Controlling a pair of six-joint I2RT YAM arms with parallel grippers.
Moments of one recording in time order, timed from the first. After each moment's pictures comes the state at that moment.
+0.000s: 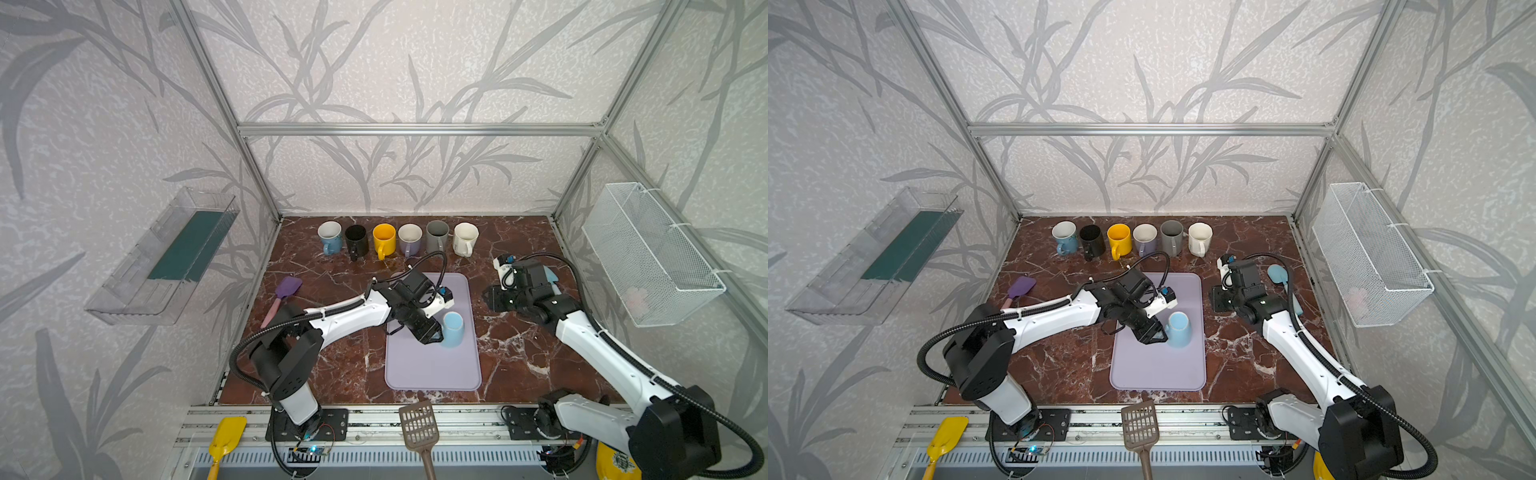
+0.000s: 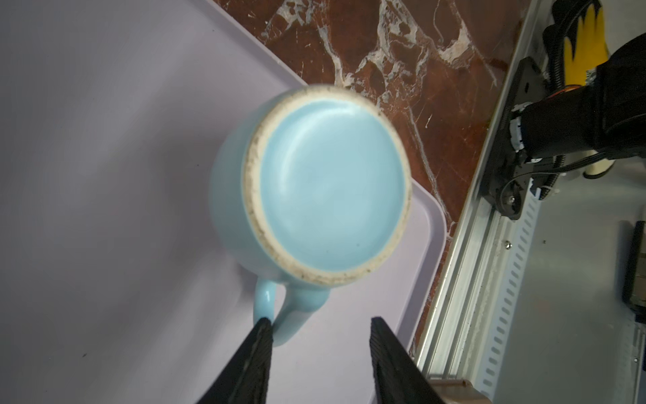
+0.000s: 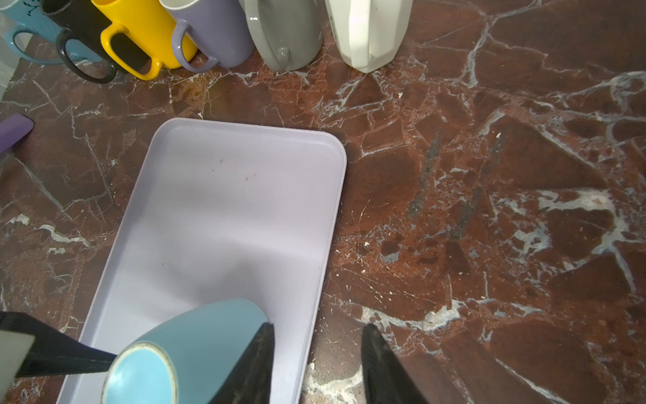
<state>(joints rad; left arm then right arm) -0.83 1.67 1.11 -0.54 0.45 0.03 0.31 1.14 0.79 -0.48 -0.12 0.24</state>
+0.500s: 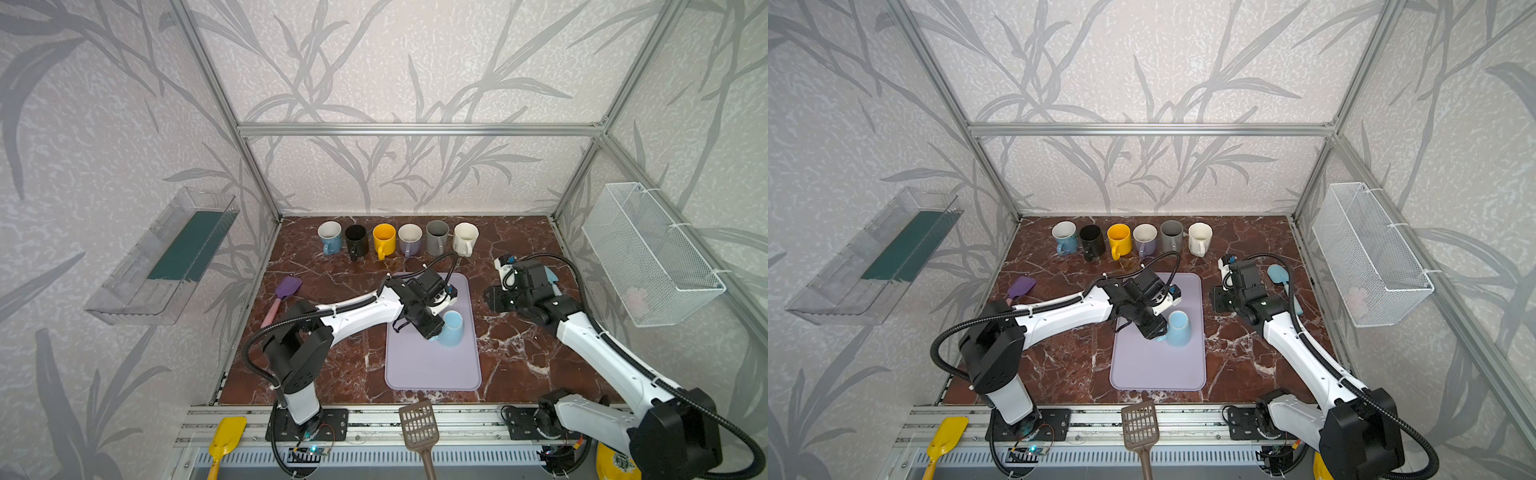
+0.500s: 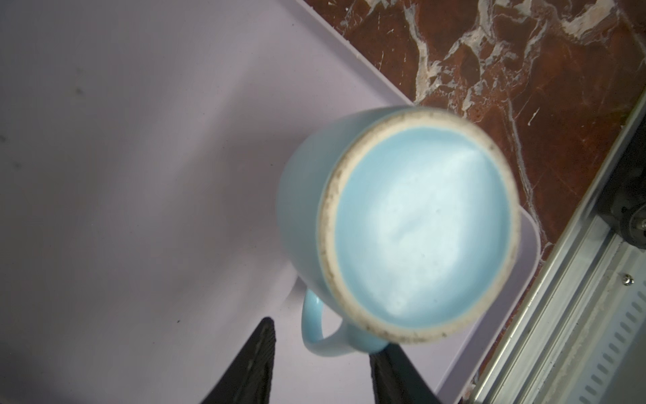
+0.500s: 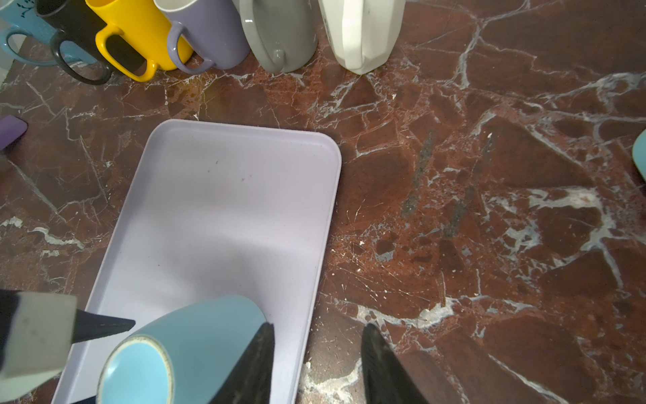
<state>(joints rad) -0.88 1.77 1.27 -0.68 0.19 0.03 0.31 1.13 0.79 -0.48 -0.11 0.24</state>
